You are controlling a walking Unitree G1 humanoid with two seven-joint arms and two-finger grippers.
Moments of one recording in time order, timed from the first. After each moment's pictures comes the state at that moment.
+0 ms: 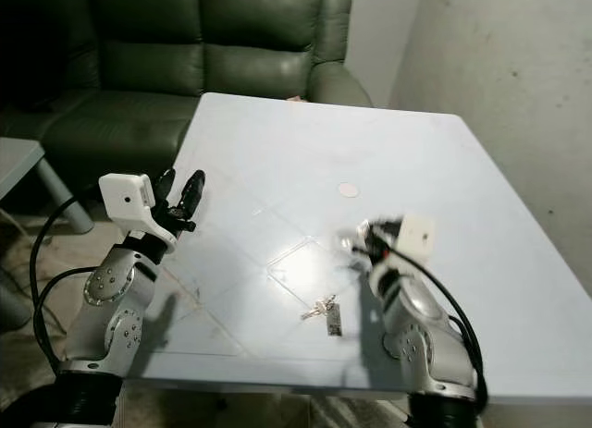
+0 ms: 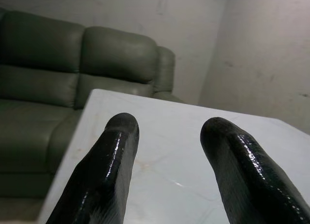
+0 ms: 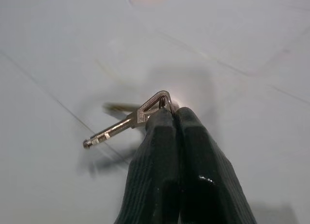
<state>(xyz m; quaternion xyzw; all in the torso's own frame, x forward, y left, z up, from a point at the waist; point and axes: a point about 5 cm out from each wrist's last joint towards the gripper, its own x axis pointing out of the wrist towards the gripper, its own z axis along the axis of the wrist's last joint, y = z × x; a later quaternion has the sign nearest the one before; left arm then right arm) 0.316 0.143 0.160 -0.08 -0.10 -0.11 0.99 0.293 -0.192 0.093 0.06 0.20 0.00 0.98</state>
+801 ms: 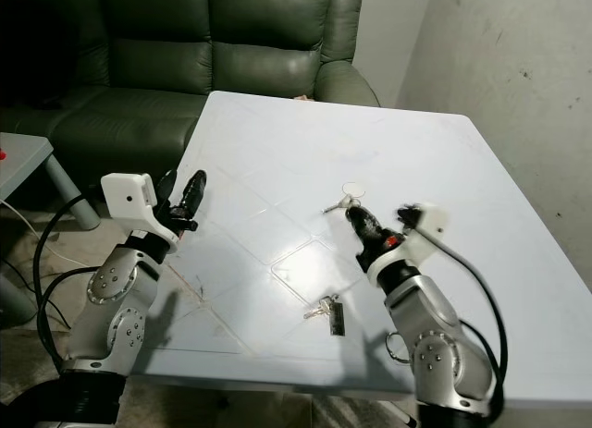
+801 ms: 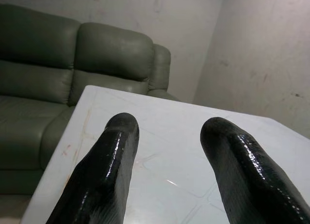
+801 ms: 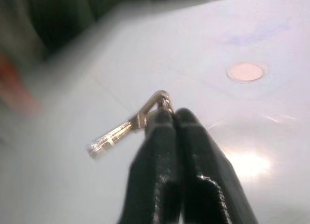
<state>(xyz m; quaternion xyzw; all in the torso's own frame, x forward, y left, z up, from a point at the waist) 0.316 0.132 0.160 -0.09 -0.10 -0.12 0.98 0.285 -0.166 0.121 -0.02 0.11 0.17 0.98</state>
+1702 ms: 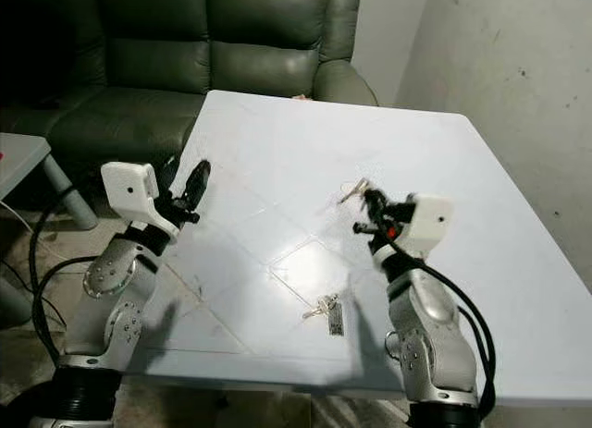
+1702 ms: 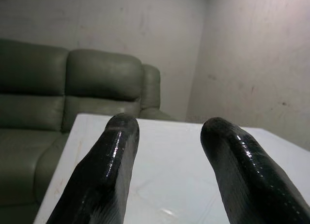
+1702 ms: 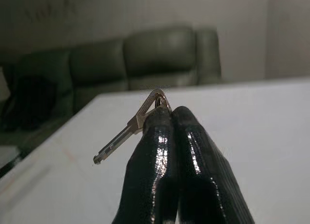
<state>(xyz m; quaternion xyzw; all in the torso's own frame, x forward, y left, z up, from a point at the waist) 0.314 0.133 0.184 -0.06 -0.14 -0.15 0.98 0.296 -0.171 0.168 0.12 -0.11 0.07 0.98</state>
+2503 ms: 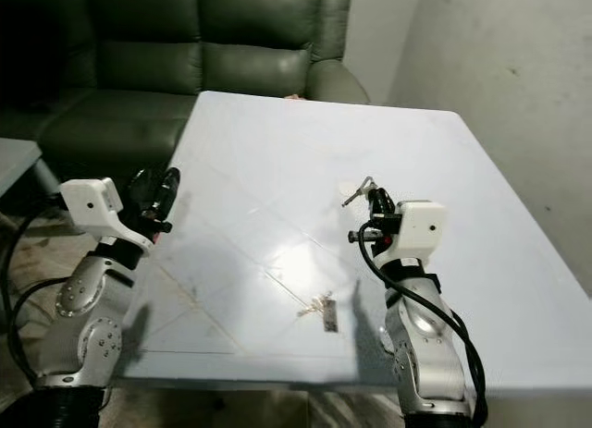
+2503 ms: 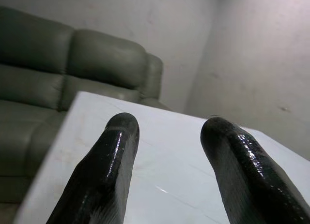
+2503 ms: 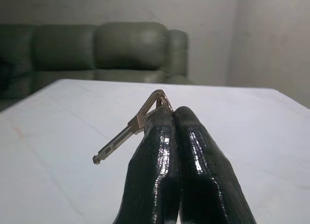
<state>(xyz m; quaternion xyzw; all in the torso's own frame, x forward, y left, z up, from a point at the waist) 0.304 0.160 0.163 -0.12 -0.12 -0.11 0.98 0.292 -0.168 0.144 0.04 -0.09 0.05 0.99</state>
